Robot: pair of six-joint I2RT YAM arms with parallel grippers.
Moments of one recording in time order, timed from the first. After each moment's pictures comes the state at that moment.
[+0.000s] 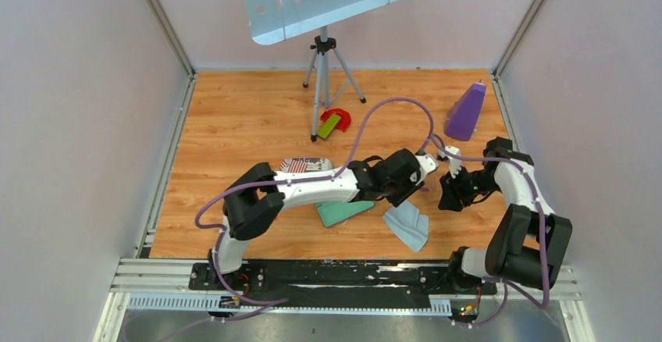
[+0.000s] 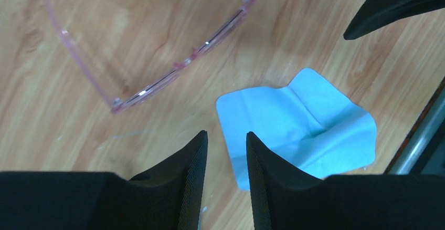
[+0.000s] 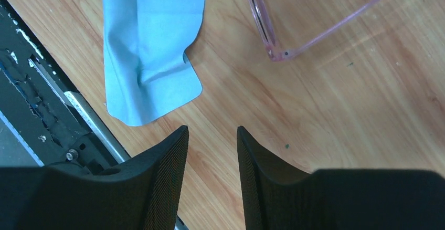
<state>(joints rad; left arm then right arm) -1.15 1.96 1.48 -0.25 -0.09 -0.07 -0.29 1.29 0.81 -1.05 -0.67 -1.10</state>
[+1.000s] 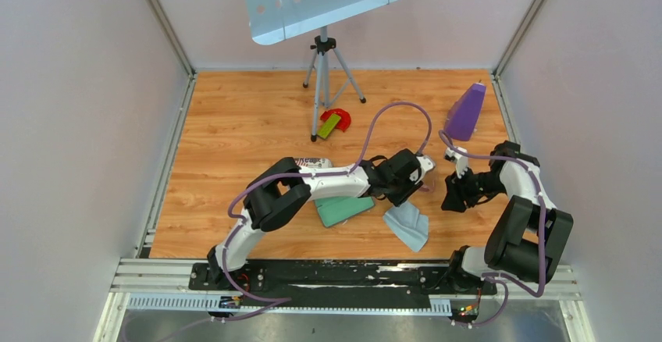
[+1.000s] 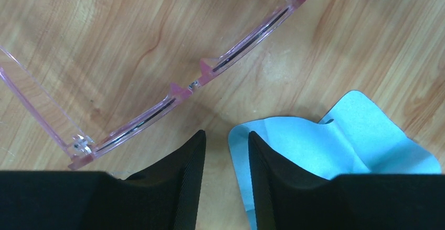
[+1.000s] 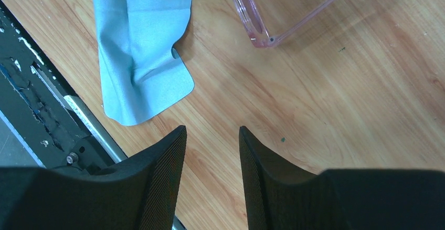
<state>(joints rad) -1.10 2.19 1.58 -0.23 0.01 -0.12 -0.38 1.35 0.81 -1.06 -0.70 -1.14</state>
